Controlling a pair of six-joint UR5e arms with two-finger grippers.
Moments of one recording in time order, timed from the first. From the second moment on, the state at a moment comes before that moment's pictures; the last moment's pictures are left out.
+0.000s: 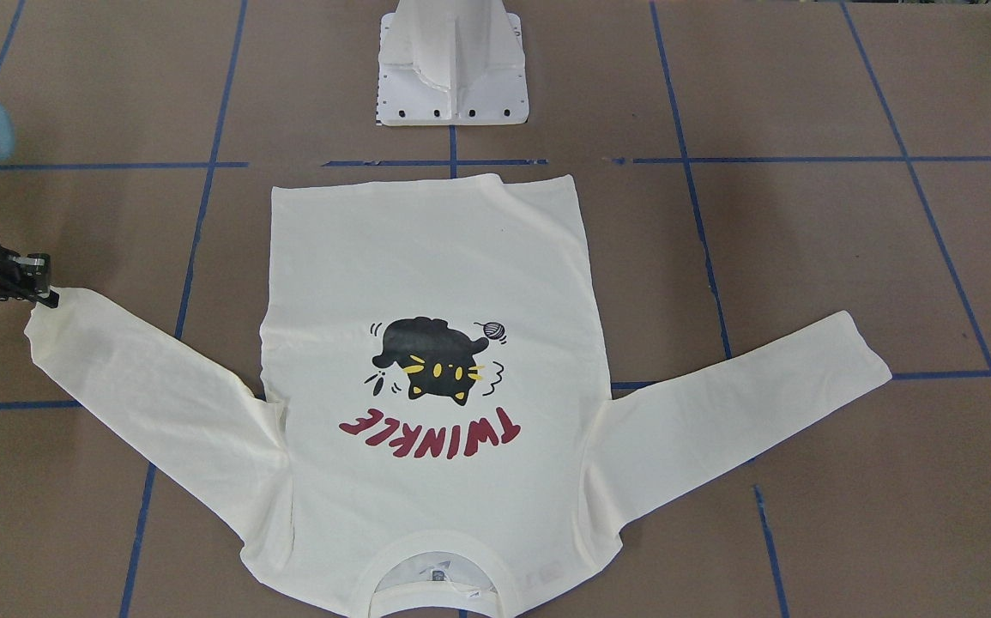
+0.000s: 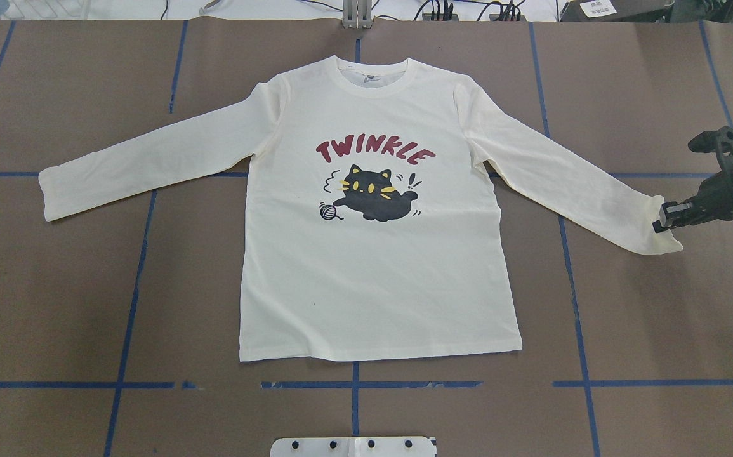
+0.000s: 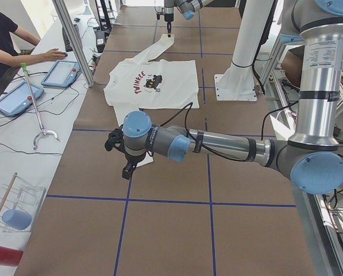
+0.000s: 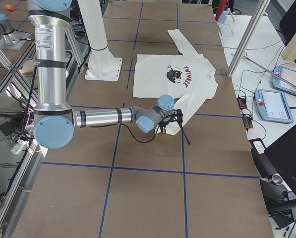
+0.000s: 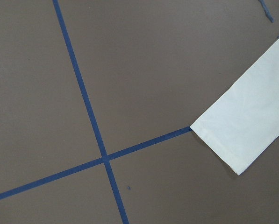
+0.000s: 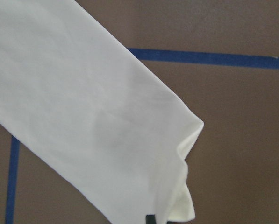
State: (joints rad) left arm -1.52 -1.58 -1.69 -1.79 -2.39 0.05; right arm 1.04 -1.56 1.62 -0.99 2.34 0.71
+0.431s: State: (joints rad) left arm -1.52 -1.58 -1.70 -1.79 -2.39 0.05; right arm 1.09 -1.22 1.61 -1.32 2.38 0.72
